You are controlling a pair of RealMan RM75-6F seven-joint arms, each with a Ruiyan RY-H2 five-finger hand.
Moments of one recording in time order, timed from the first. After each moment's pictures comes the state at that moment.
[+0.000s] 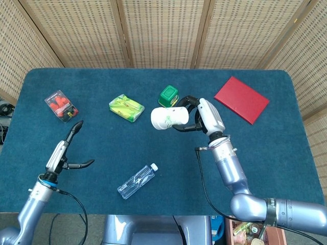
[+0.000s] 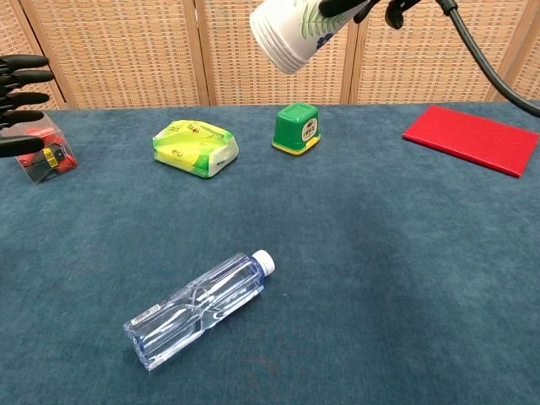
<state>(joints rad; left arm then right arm) -0.36 -1.33 -0.15 -1.63 1.48 1.22 -0.78 0.87 -1.30 0.57 -1.98 -0.50 1.13 -0.16</state>
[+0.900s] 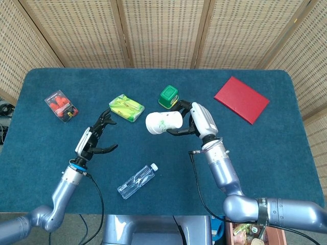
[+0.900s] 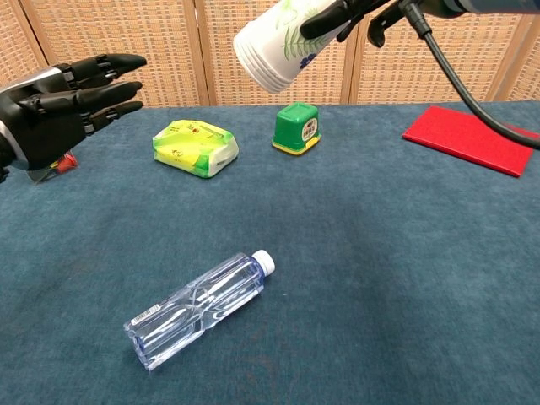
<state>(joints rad) -0.52 -1.55 -0.25 -1.48 1.44 1.13 -1.12 0.93 -1.34 0.53 -1.98 -0.47 1.17 -0.18</state>
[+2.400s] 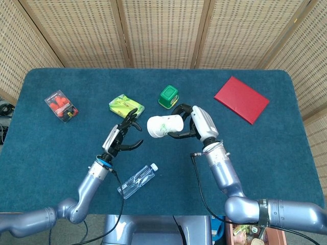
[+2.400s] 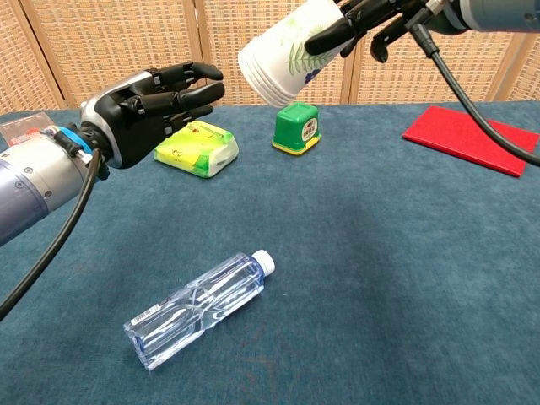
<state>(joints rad) -0.66 -1.72 -0.32 -1.44 1.33 1.04 -0.98 0.91 -1.34 0.51 -1.97 -0.49 1.15 -0.16</state>
